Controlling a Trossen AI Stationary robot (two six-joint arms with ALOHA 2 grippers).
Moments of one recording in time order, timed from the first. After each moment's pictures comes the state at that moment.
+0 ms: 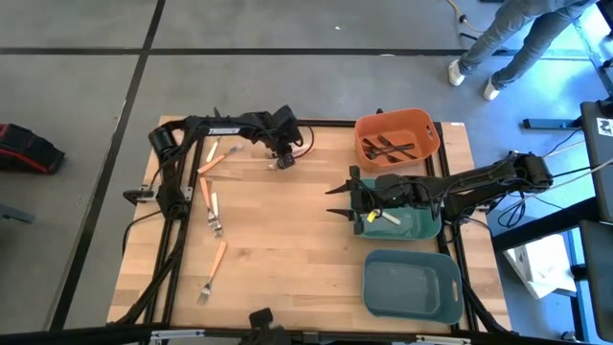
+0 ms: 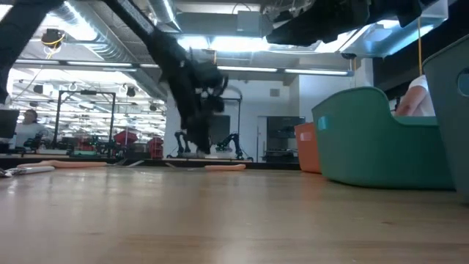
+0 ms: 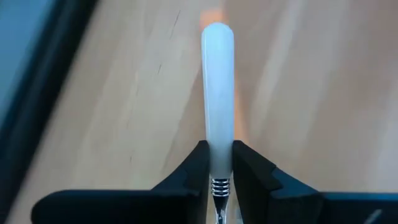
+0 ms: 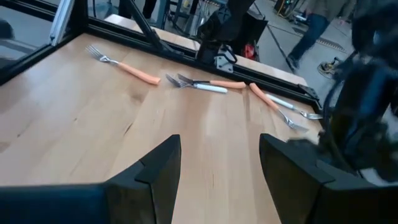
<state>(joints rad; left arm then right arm) 0.58 1.88 1.25 -0.46 0.03 0.23 0.12 1.28 0.75 0.22 0.11 -0.28</state>
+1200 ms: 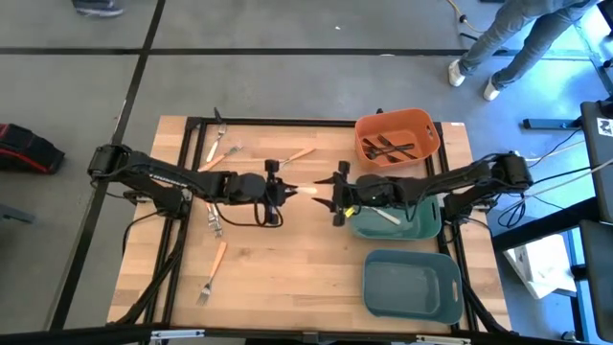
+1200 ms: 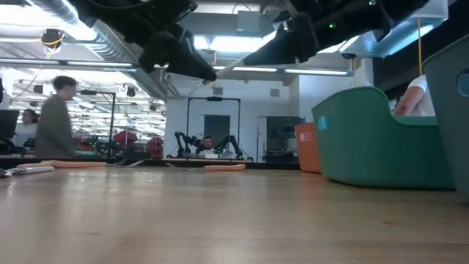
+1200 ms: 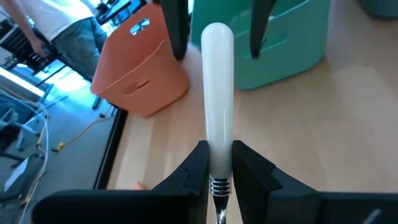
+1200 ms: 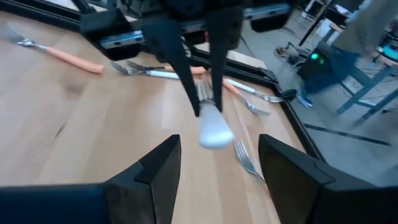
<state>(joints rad) -0.06 1.35 0.75 0.11 -0.38 0.40 0.08 1.48 0.81 0.35 0.25 -0.30</state>
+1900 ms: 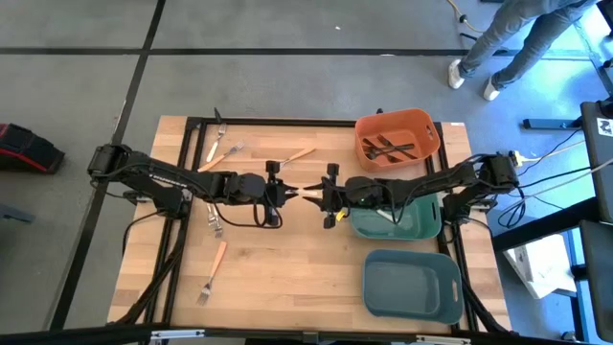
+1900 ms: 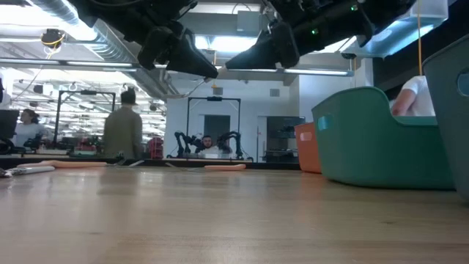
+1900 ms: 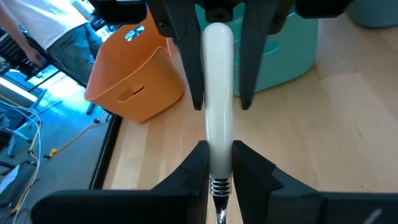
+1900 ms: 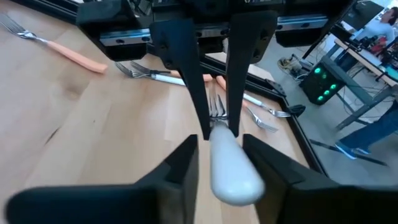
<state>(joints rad) -0.06 1.35 0.75 0.12 -0.35 0.39 0.08 1.60 0.88 0.42 0.23 -0.38</state>
